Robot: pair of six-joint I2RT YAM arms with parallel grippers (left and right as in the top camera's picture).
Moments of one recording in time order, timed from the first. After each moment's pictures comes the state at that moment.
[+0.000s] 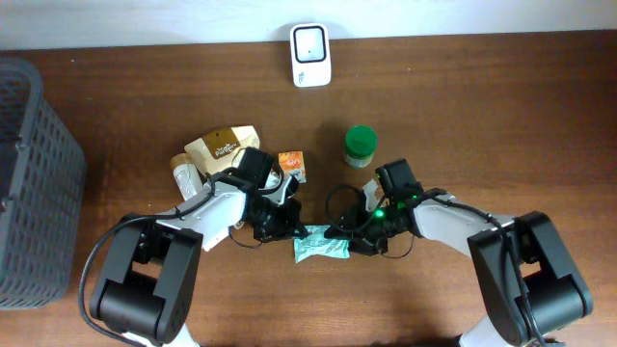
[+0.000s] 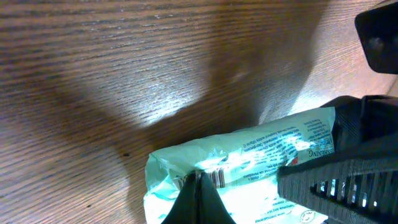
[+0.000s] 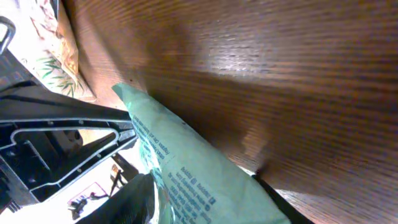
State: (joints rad) left arm -0.36 1.84 0.96 -0.55 0.66 -0.37; right arm 0.33 1.77 0.76 -0.29 -0.83 0.72
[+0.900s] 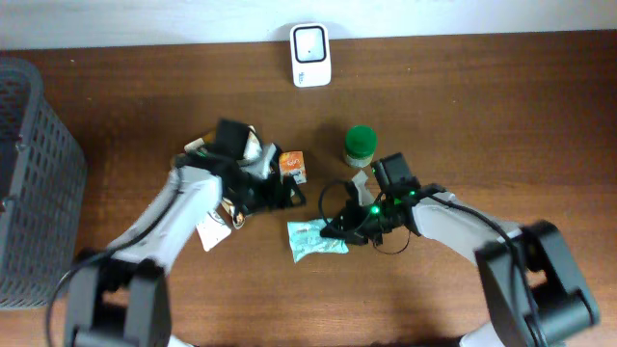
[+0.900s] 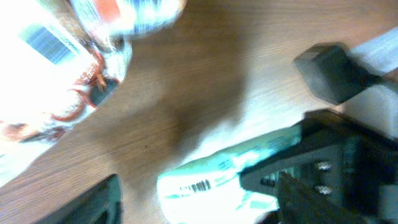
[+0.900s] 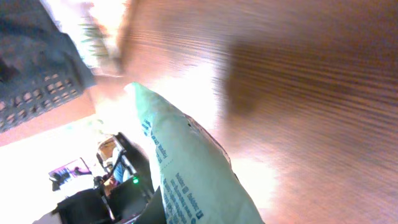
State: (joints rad) left arm -0.26 1.70 1.14 -0.77 0.59 -0.24; right arm 0.36 1.70 0.82 -0.33 -0.88 0.60
